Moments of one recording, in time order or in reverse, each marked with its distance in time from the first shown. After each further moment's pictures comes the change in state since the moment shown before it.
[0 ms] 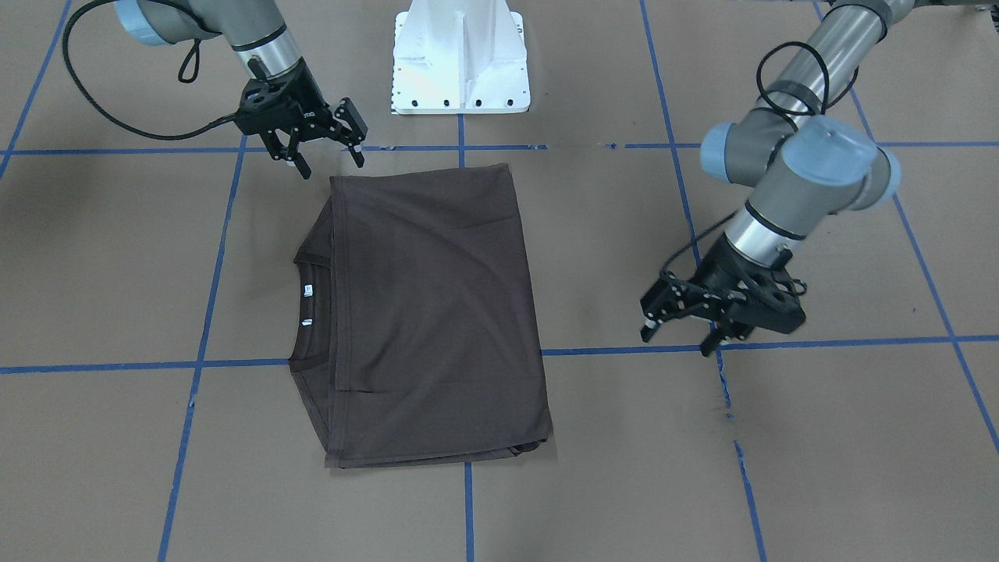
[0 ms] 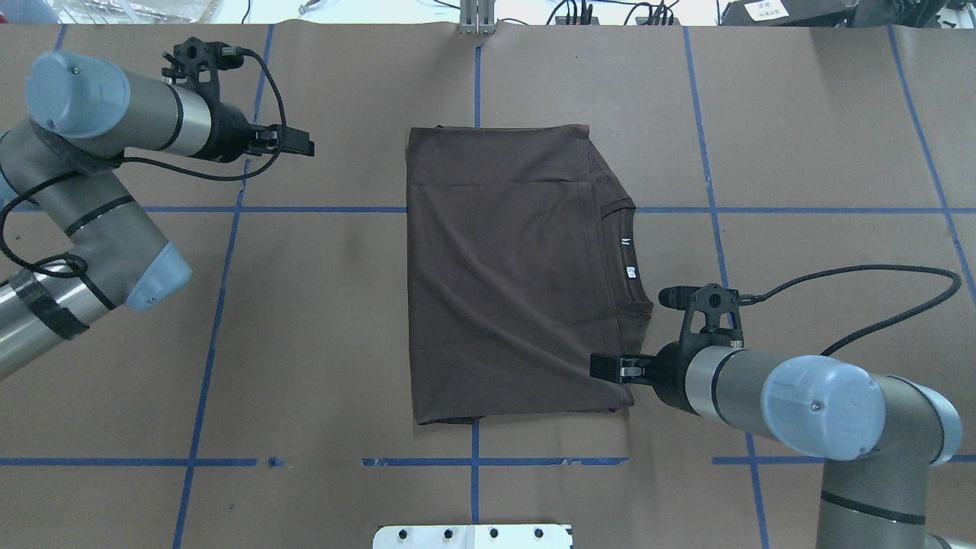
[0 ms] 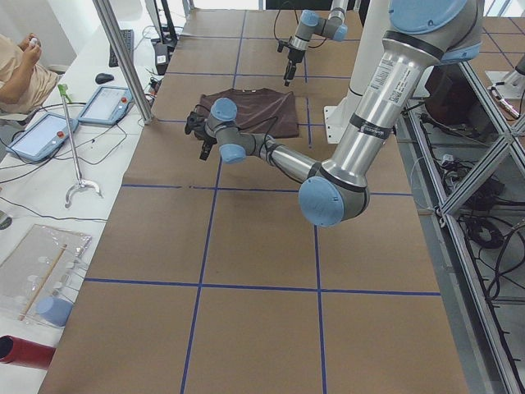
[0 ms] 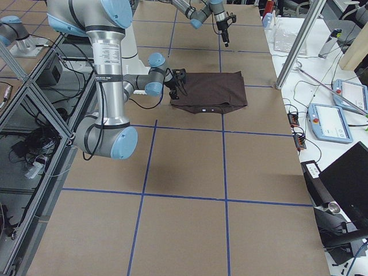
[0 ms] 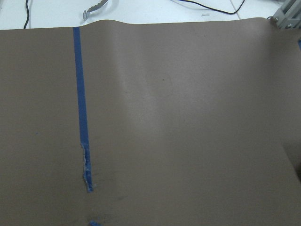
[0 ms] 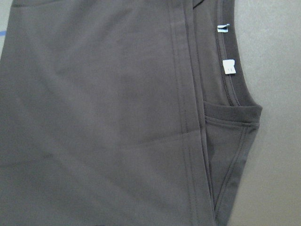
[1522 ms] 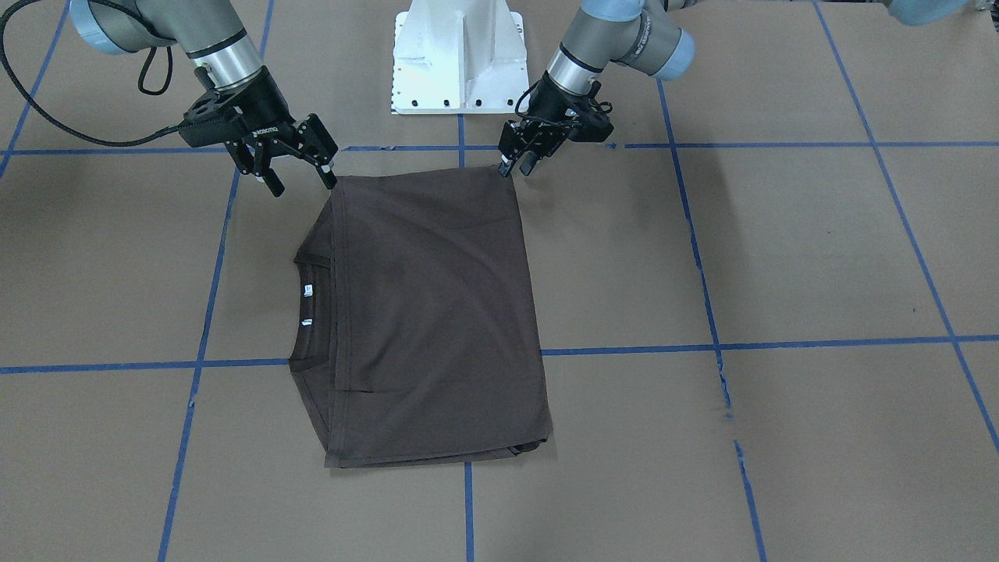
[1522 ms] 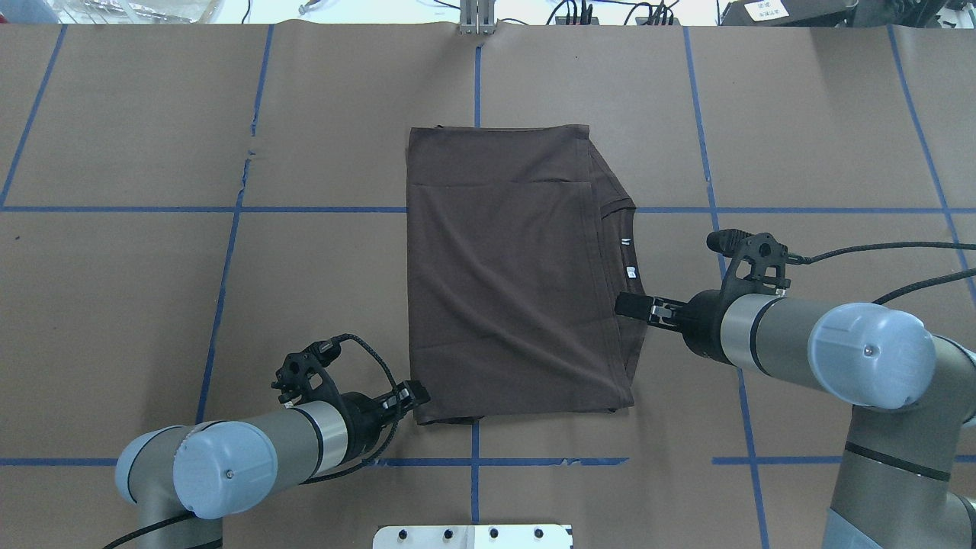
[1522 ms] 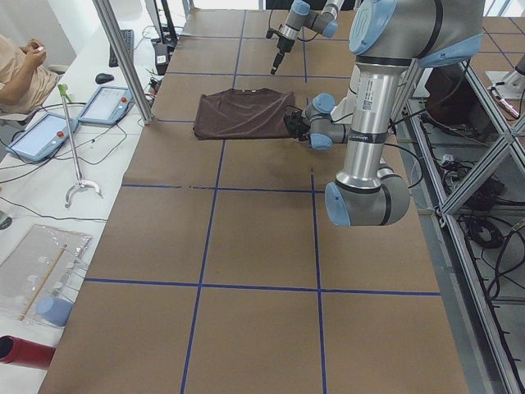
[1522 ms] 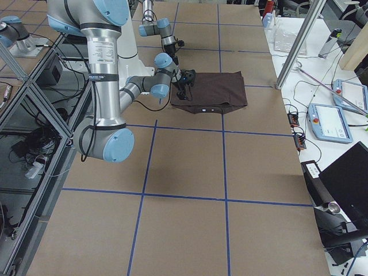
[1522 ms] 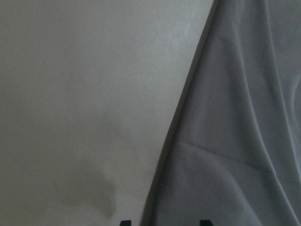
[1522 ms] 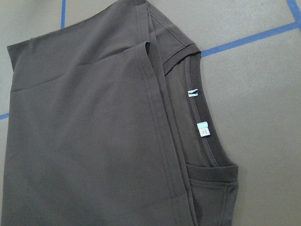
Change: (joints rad) left arm 0.666 0.118 -0.283 0.082 0.541 -0.848; right arm 0.100 -0.008 -0.002 0.032 0.016 0.107
